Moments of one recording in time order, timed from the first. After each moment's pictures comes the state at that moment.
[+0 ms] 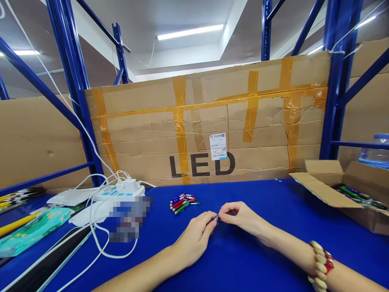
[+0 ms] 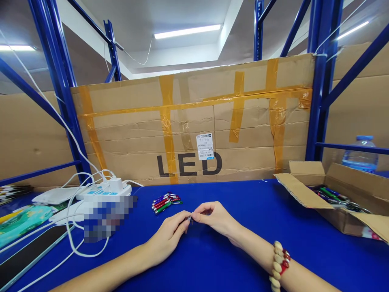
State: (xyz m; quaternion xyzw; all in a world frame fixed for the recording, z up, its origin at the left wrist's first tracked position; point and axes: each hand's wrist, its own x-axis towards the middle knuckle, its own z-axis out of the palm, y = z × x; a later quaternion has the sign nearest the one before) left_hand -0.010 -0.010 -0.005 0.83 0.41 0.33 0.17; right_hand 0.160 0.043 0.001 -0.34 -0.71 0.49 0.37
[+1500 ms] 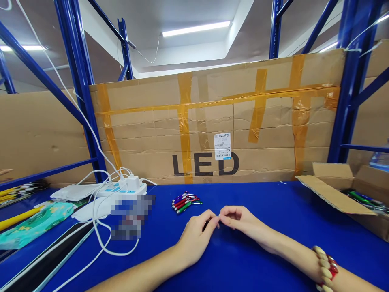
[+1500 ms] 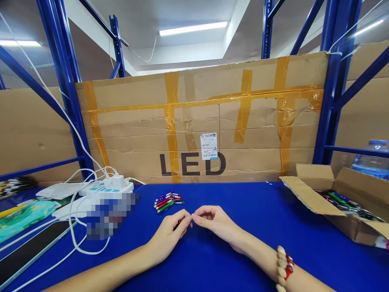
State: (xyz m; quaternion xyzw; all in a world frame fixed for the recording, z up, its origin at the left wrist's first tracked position) left_hand -0.009 -0.011 -0.006 0.76 0.46 0.39 0.25; right_hand 0.156 0.031 0.003 -0.32 -0.70 0.54 0.34
